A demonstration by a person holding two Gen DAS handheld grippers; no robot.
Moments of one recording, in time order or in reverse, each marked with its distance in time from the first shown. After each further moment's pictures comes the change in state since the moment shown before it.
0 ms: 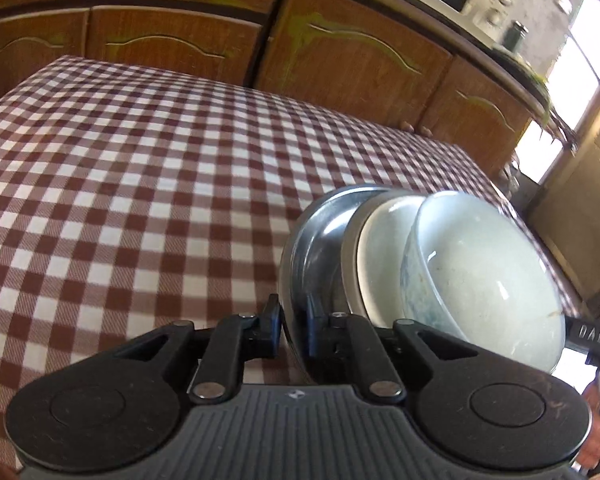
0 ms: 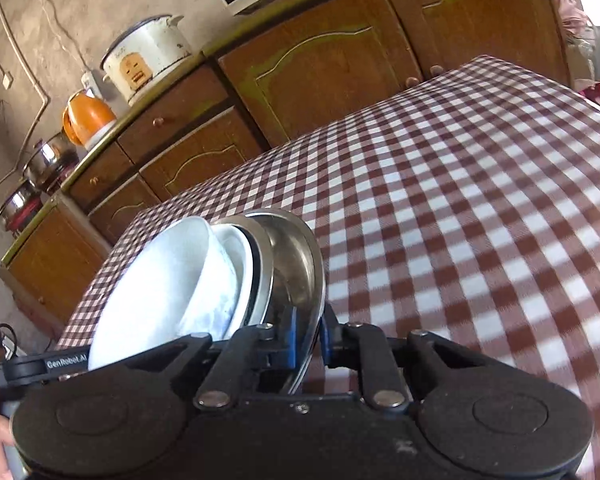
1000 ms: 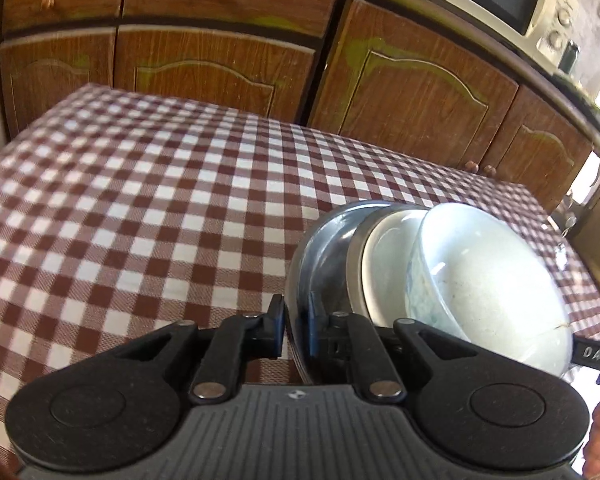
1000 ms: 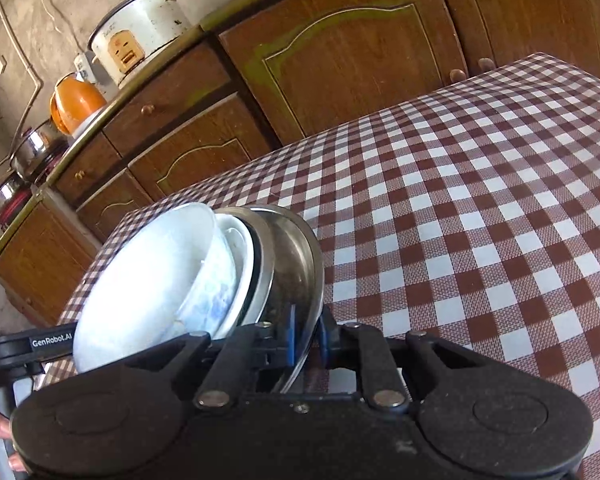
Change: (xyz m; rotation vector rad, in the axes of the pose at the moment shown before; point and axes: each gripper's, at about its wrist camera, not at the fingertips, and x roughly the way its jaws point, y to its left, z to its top) left arm 0.039 0.030 0.063 0.016 -0.050 0.141; right arm 0.101 0.019 0.049 -0.031 0.041 0.003
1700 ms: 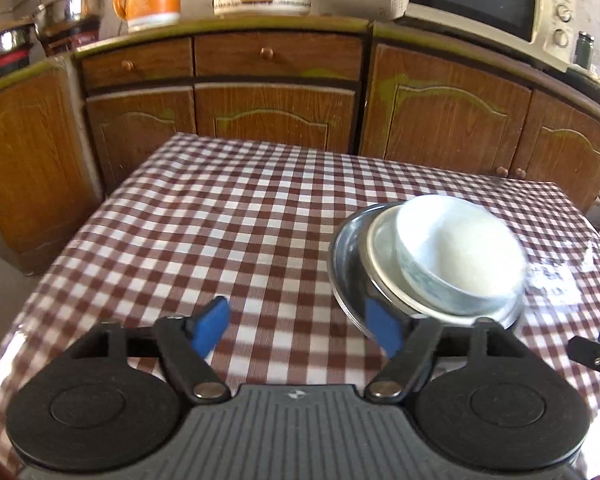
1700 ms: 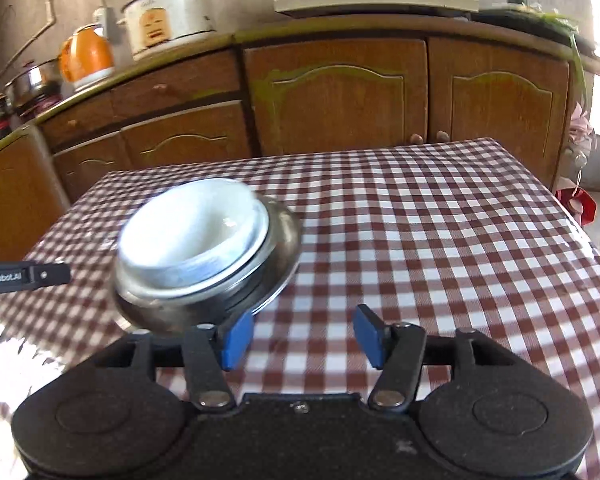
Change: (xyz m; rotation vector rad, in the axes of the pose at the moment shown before) left arm -0.132 -0.039 -0.040 0.046 -0.086 0.251; right arm -0.113 0.060 -0.048 -0.247 -0.065 -0.242
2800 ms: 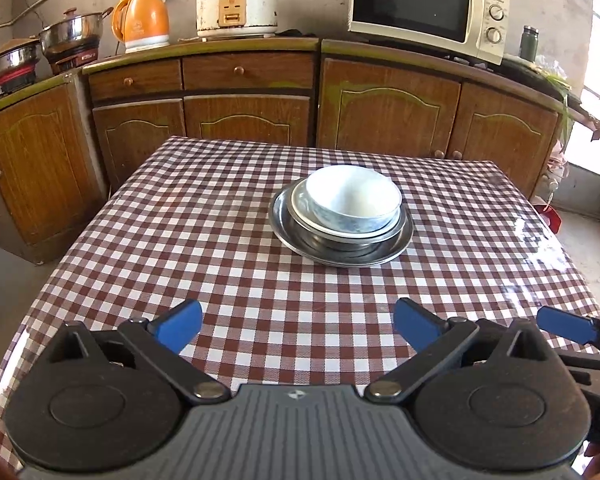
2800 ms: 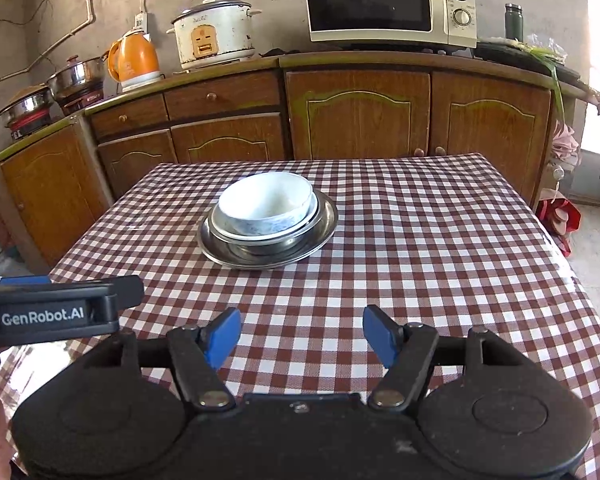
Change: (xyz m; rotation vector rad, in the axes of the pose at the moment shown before) left arm -0.118 -0.043 -0.048 0.034 0.008 -0.037; right arm -0.136 0.035 -0.041 -0.039 -0.015 0.028
